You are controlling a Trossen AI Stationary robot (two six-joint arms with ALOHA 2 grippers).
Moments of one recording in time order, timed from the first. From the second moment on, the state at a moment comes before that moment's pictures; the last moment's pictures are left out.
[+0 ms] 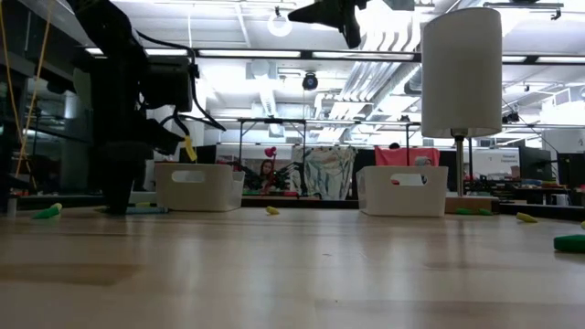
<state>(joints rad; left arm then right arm) 0.21 1.43 0.61 -0.68 -0.12 -0.47 0.02 1.44 1.11 0.10 0.13 0.38</state>
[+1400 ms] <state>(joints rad) 0.09 0.90 0.60 0.28 -0.05 -0.25 0.01 1.47 1.12 0.32 0.14 0.40</state>
